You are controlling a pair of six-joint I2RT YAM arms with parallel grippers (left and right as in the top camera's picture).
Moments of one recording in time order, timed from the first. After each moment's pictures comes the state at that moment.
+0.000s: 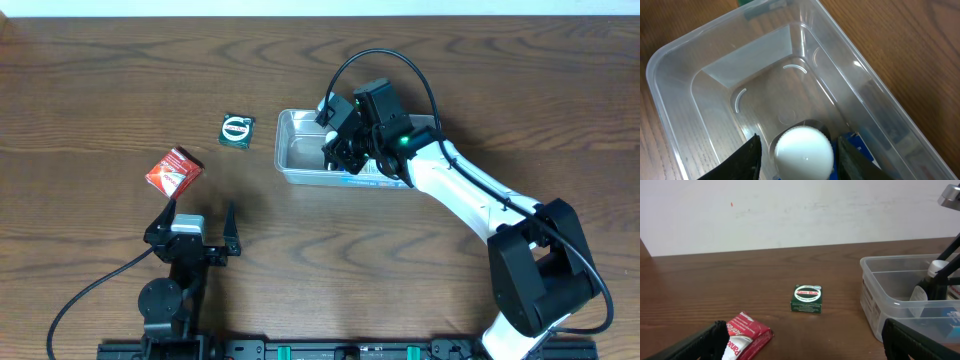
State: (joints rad) left arm 0.02 0.01 0.02 -0.11 0.10 0.04; right arm 0.52 1.84 1.25 -0.29 -0.29 -0.30
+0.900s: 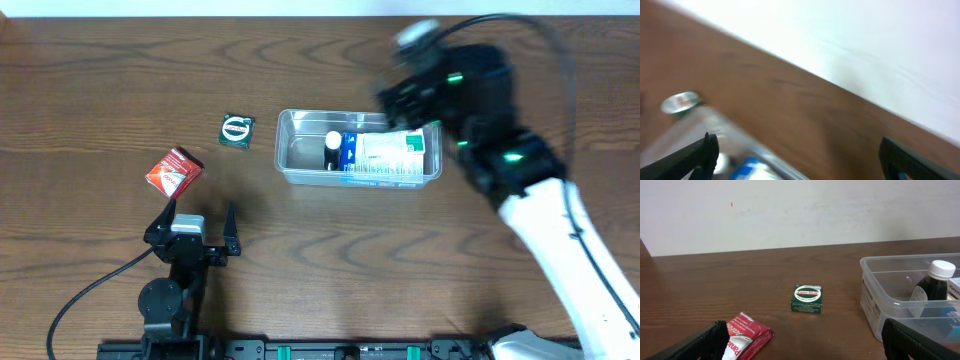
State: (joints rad) left arm 0.02 0.01 0.02 -0.11 0.10 0.04; right arm 0.31 1.38 1.31 -0.39 -0.02 -0.10
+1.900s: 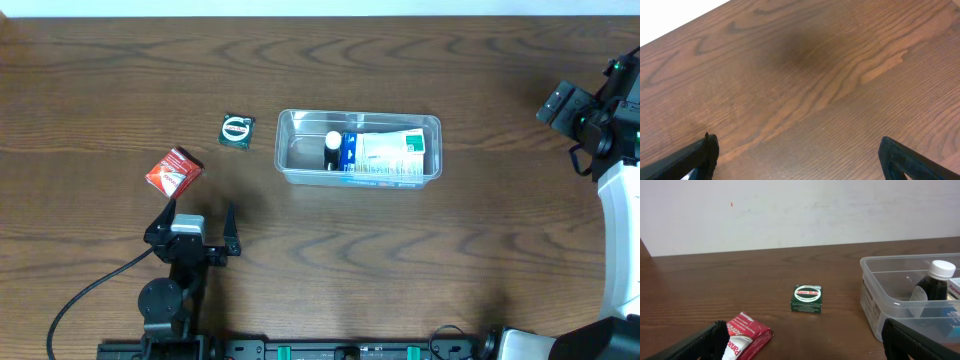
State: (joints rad) left arm 0.02 0.01 0.02 -0.11 0.10 0.04; right arm -0.27 1.46 1.31 -0.69 0.11 0.28
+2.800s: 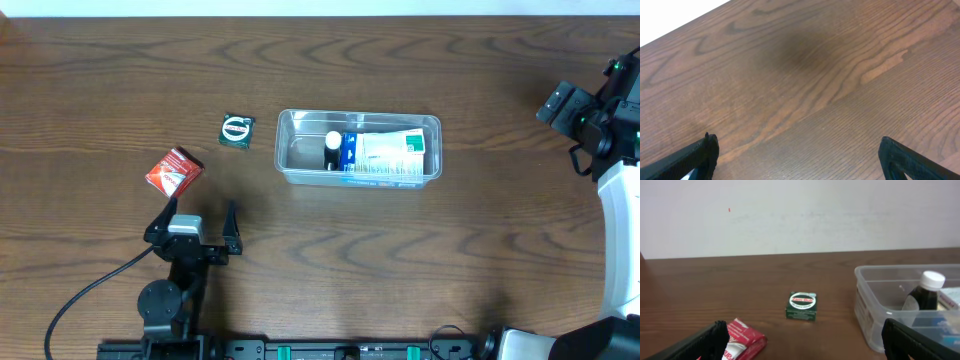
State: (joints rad) left arm 0.02 0.01 0.02 -0.07 0.11 -0.02; right arm -0.27 1.46 1.31 -0.69 0.11 0.28
